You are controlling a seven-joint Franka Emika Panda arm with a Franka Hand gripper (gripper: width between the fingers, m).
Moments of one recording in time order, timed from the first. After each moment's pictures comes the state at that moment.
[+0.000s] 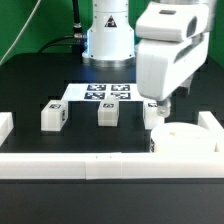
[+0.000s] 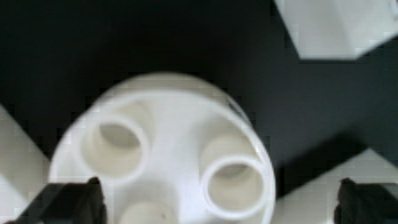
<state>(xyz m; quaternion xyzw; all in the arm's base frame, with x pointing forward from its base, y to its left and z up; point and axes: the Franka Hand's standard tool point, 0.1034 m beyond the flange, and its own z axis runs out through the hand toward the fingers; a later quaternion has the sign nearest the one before) 0.580 0.069 0.067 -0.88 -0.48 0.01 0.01</state>
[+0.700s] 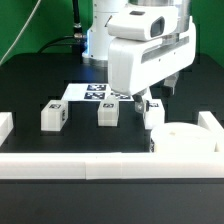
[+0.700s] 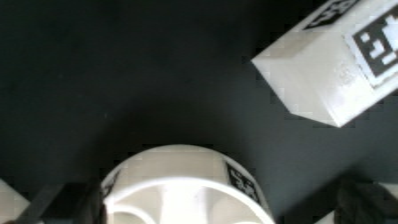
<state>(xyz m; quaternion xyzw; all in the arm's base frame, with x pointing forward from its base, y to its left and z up) 0.559 0.046 0.060 -0.95 -0.32 0.01 0.01</state>
